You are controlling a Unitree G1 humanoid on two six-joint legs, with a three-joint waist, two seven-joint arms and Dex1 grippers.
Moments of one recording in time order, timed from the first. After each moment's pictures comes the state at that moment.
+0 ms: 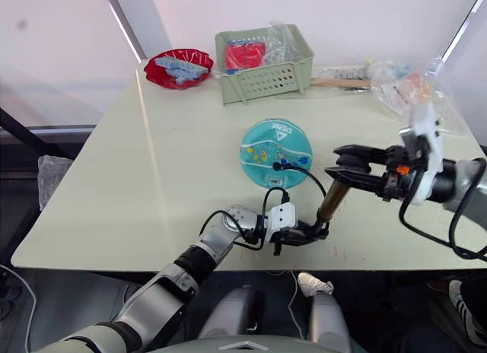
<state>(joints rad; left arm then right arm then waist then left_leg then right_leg) -0.51 0.14 -0.51 0.64 0.07 -0.12 -1.03 -0.30 -1.00 -0.35 -0.49 1.15 0.84 0.80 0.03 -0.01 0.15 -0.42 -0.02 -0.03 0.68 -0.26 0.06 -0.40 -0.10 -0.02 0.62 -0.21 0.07</state>
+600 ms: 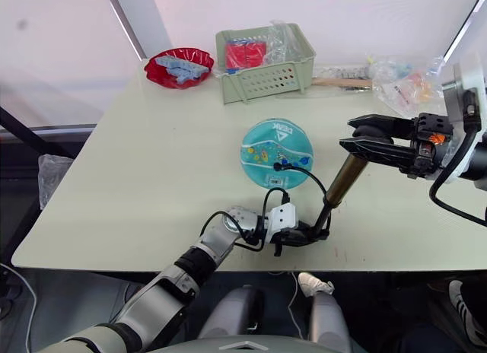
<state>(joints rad) -0.50 0.13 -0.50 0.63 0.07 -0.12 -1.02 -0.34 -1.04 -0.41 -0.45 1.22 0.88 0.80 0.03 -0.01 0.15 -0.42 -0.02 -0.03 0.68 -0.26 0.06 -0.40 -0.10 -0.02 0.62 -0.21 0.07</state>
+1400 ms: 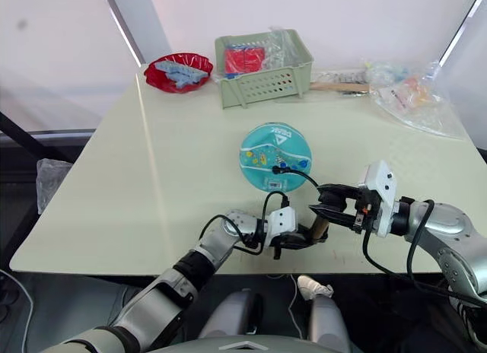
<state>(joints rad) -0.48 0.14 -0.52 0.61 0.08 -0.12 -1.00 -0.03 -0.80 -0.05 -0.48 0.69 0.47 0.87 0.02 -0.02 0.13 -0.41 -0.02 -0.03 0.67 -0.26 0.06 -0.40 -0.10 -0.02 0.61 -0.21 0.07</state>
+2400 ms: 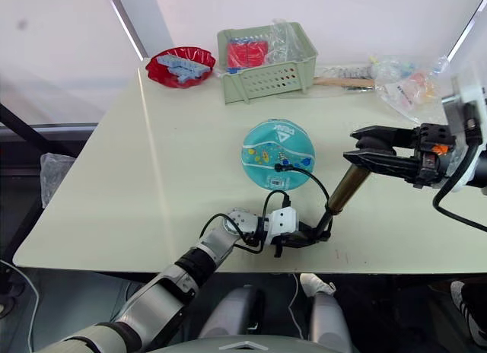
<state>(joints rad) -0.52 0.14 -0.52 0.68 0.08 -0.24 -1.01 -0.34 -1.12 -0.45 -0.42 1.23 0.92 0.86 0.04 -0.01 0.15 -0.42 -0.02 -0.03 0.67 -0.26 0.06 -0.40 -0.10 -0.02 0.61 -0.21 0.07</state>
